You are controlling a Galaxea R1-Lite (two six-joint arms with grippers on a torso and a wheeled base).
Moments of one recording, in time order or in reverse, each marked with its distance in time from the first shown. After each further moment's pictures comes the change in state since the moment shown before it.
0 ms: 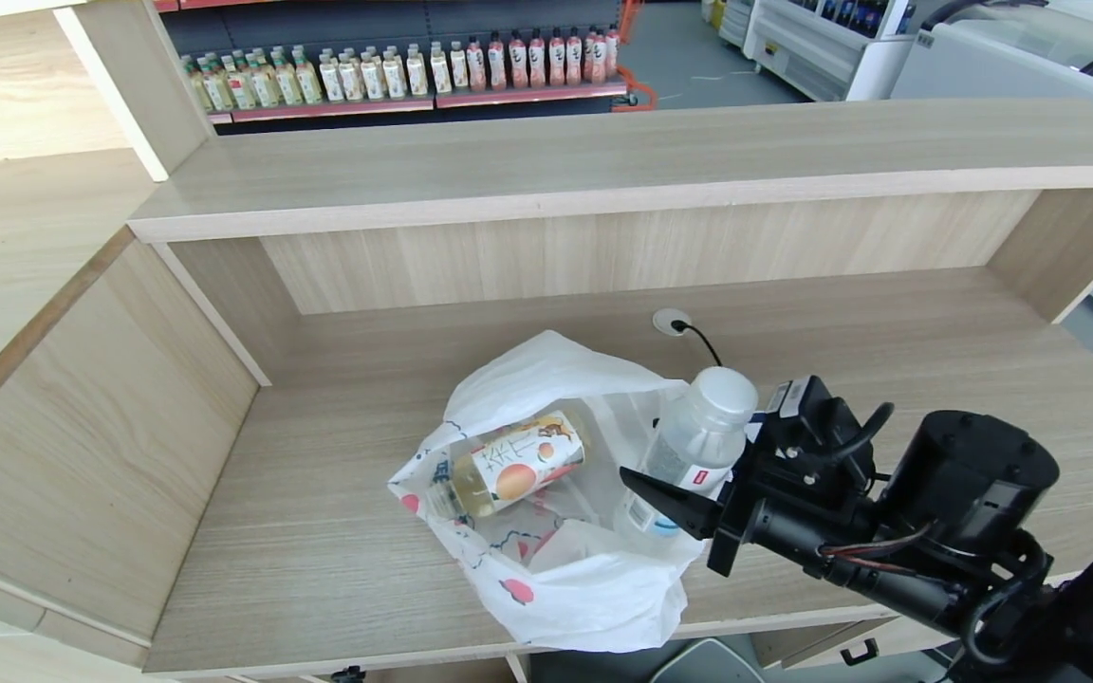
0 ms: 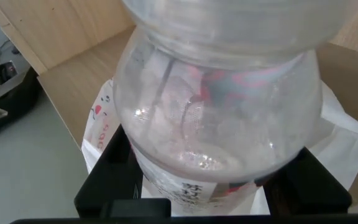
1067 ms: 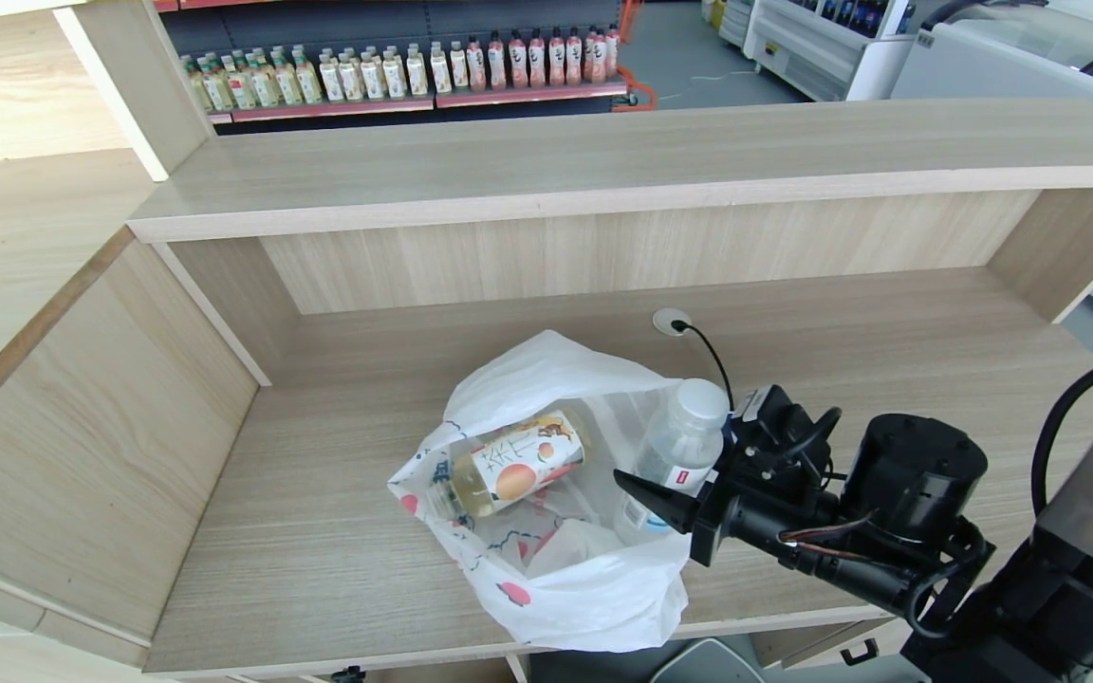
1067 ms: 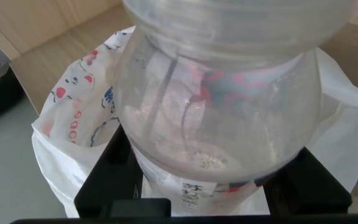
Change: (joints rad) left arm -0.001 0.000 0.000 0.000 0.000 0.001; right arm -0.037 0.102 -0.046 -0.007 0.001 -0.012
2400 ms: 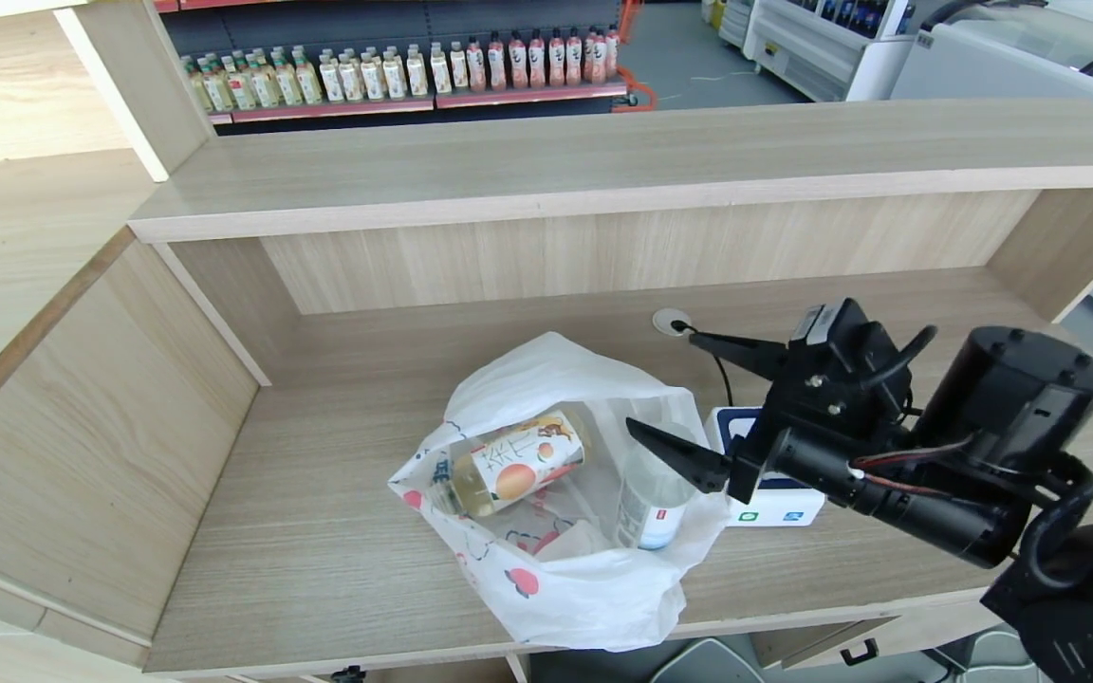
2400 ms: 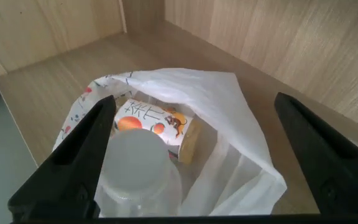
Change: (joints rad) left arm 0.000 0.000 0.000 0.000 0.000 0.003; right arm -0.021 -0.262 -0.128 0.312 -0.031 -0.129
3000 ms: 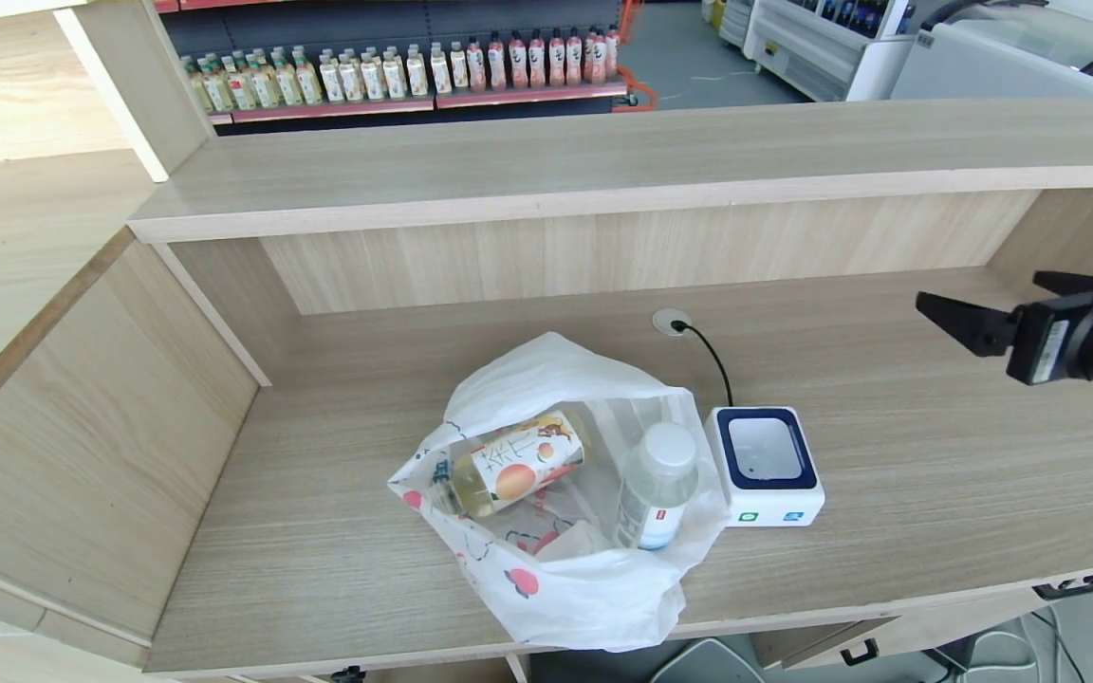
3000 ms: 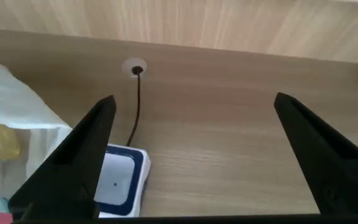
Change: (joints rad) left arm 0.000 0.000 0.000 0.000 0.000 -0.005; right arm -0.454 -0.452 -0.114 0.695 -0.343 0.127
